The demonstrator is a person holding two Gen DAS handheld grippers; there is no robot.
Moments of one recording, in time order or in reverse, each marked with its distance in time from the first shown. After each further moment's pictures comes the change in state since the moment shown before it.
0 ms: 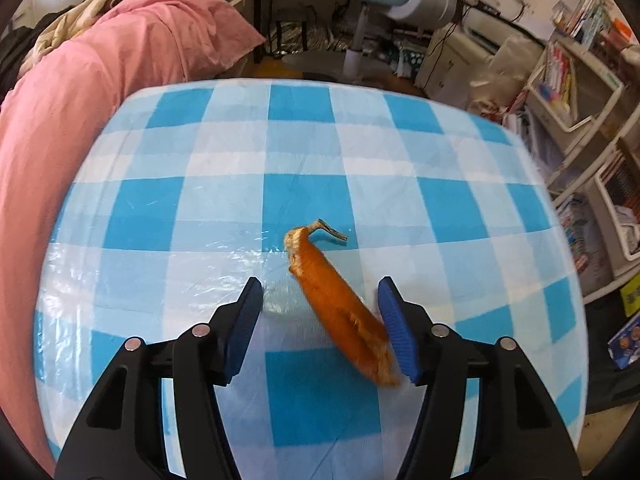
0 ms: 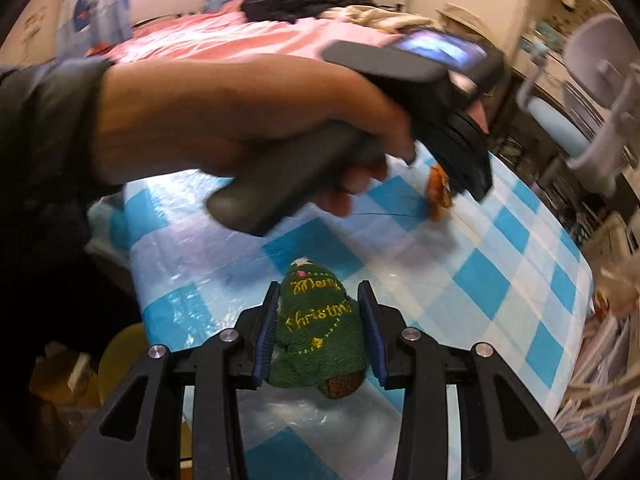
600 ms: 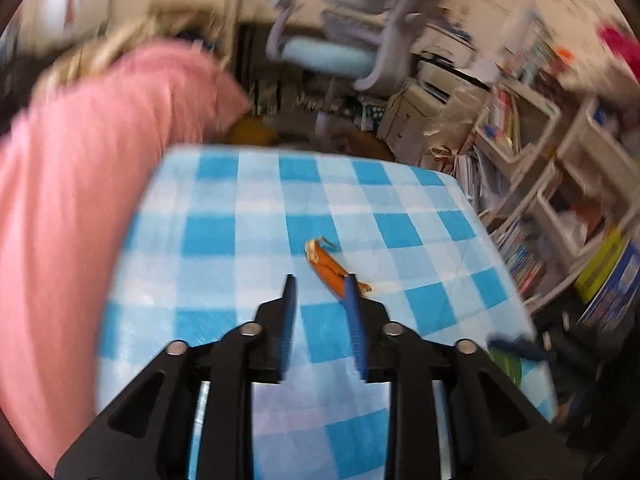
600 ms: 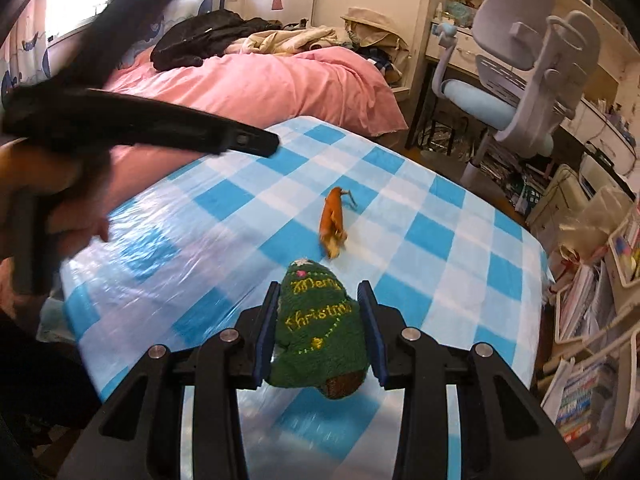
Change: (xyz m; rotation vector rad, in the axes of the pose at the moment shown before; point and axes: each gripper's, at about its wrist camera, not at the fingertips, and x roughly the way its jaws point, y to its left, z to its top) left arm -0.117 0.049 -0.033 -0.013 -0.168 -0.171; right arm -0.024 -0.049 0.016 0.294 -0.079 -0.181
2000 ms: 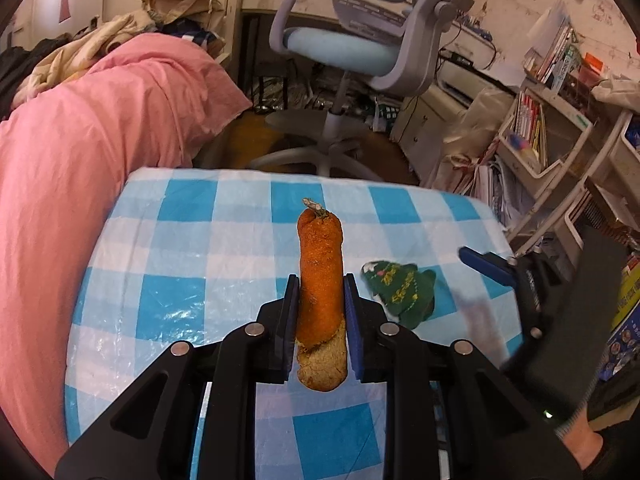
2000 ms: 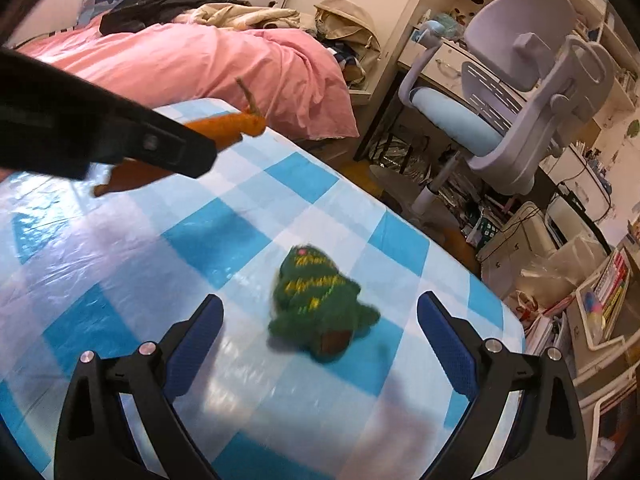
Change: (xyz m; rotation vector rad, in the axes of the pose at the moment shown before) left arm 0.089 -0.015 0.060 0.025 -0.022 0.051; right arm 0.149 -0.070 0.069 -0.142 -0.030 -0.254
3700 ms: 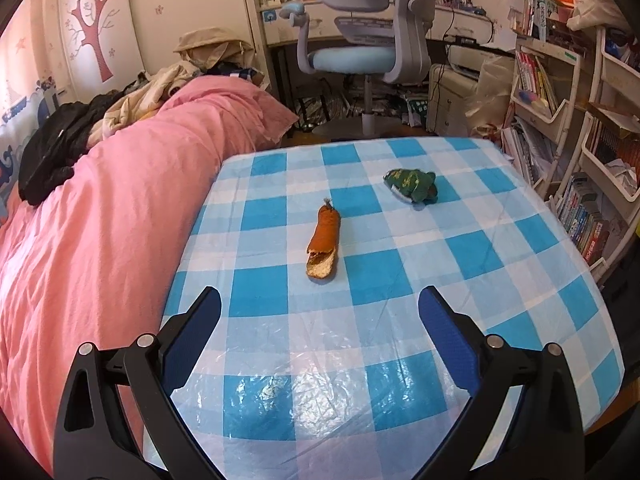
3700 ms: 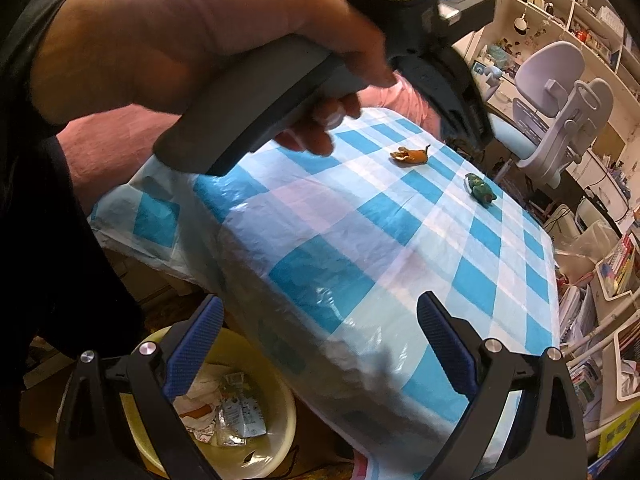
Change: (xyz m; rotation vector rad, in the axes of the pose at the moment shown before) left arm -0.120 -0.023 -0.122 0.170 -0.063 0.271; right arm -0.233 0.179 -0.135 -0.062 -0.041 0.180
